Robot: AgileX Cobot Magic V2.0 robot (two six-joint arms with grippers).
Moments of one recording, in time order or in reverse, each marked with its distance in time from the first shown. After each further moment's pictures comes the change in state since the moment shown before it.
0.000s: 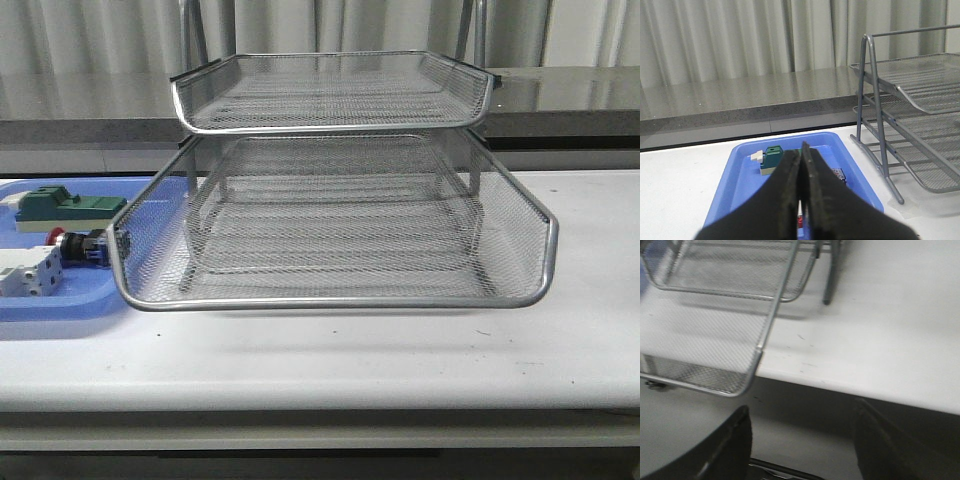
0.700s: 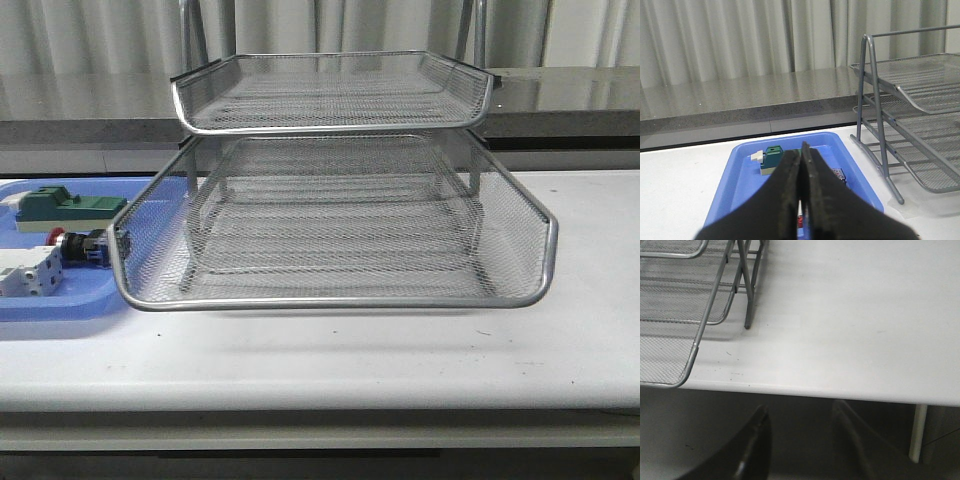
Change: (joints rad) left arm 0.000 0.000 0.000 0.000 0.000 0.000; right arm 0.000 -0.404 -0.062 -0.362 0.247 0.243
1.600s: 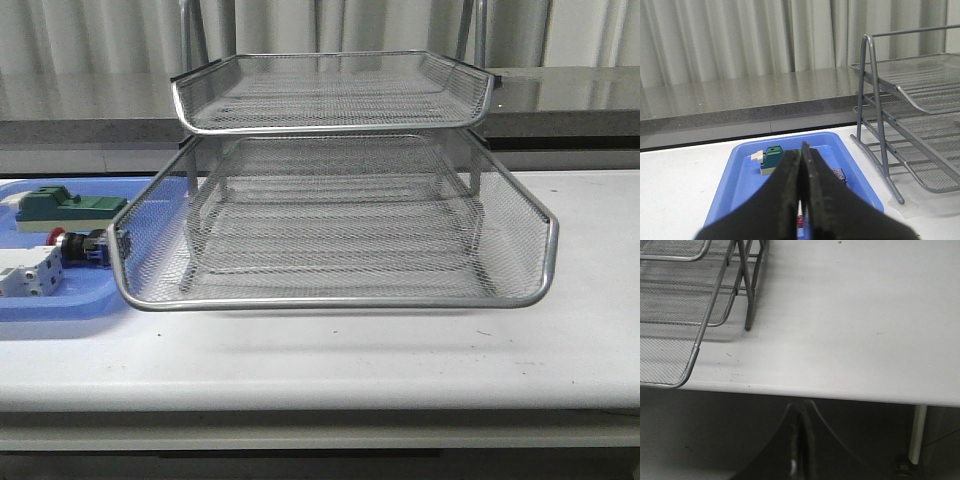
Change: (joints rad) left arm 0.000 0.000 0.000 0.000 0.000 0.000; right arm 0.000 -0.011 -0.002 -0.001 0.008 0.000
